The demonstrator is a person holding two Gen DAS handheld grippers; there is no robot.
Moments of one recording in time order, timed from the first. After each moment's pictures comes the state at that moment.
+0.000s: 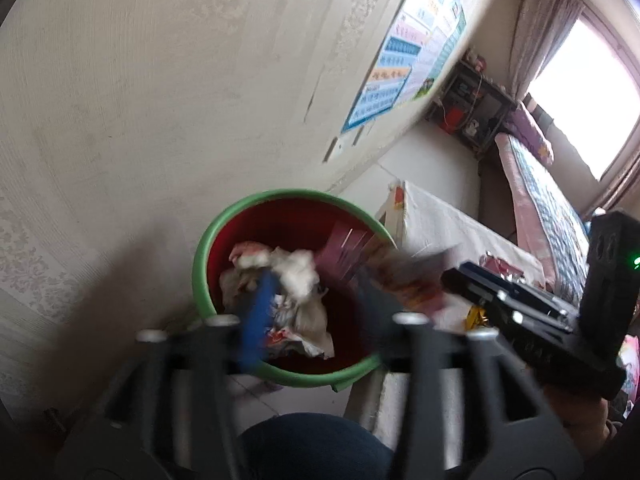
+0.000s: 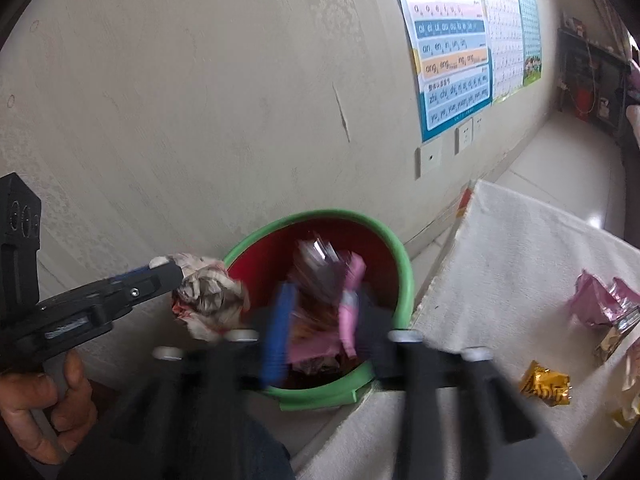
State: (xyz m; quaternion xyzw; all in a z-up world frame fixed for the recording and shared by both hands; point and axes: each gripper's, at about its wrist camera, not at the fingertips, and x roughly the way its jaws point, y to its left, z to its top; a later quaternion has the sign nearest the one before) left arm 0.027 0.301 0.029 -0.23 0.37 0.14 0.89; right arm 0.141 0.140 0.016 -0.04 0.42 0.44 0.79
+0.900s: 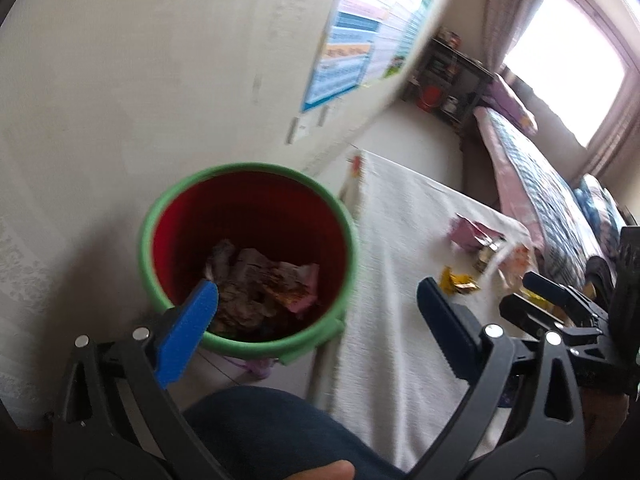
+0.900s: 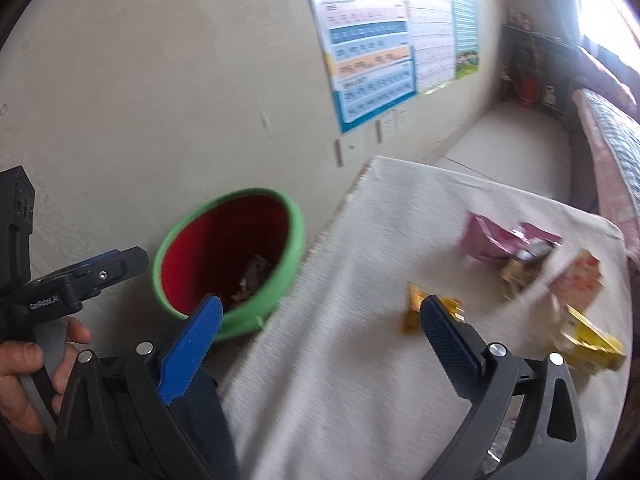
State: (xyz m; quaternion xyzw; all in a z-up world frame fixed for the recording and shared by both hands) left arm 0.043 0.231 0.022 -0.19 0.39 0.09 0.89; right arm 0.126 0.012 0.020 -0.04 0.42 0.35 0.84
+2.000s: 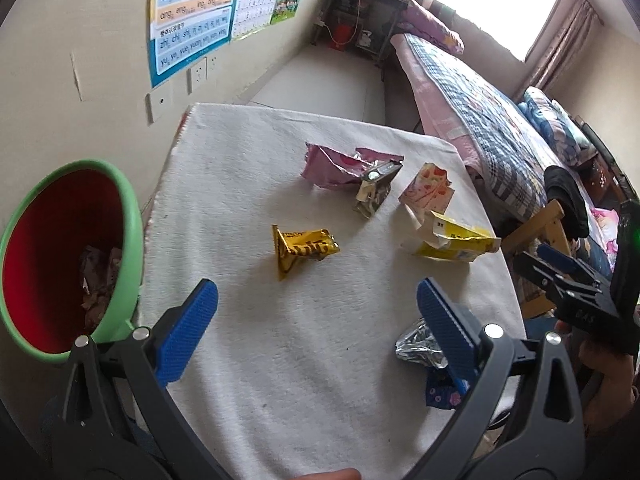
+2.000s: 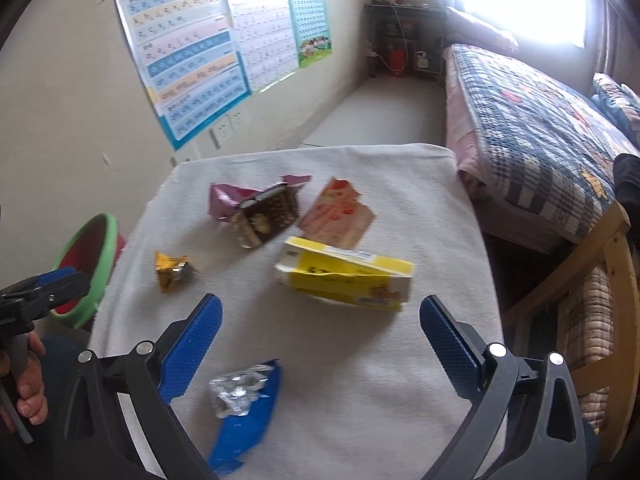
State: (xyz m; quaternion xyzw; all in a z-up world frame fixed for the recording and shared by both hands) left arm 0.128 0.063 -0.007 -0.12 0.46 -0.05 0.88; right arm 0.166 -0.208 -0.005 -0.01 0.43 0.16 0.89
